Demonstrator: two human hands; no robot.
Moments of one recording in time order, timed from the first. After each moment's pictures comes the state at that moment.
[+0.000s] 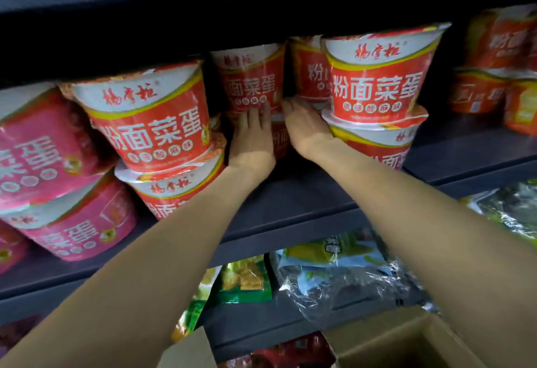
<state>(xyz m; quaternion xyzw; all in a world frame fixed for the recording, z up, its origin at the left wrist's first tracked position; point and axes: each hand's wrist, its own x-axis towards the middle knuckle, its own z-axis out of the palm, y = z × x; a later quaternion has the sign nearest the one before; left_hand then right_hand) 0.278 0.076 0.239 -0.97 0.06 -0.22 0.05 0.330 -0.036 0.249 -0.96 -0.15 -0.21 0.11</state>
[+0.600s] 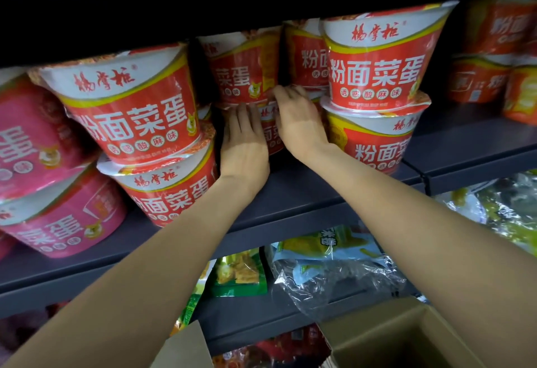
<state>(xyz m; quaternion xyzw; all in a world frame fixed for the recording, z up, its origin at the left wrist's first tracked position) 0.262 0.073 0.216 -0.95 -0.01 -0.28 0.13 0.303 -0.037 0.239 -0.90 -0.19 -0.35 0.18</state>
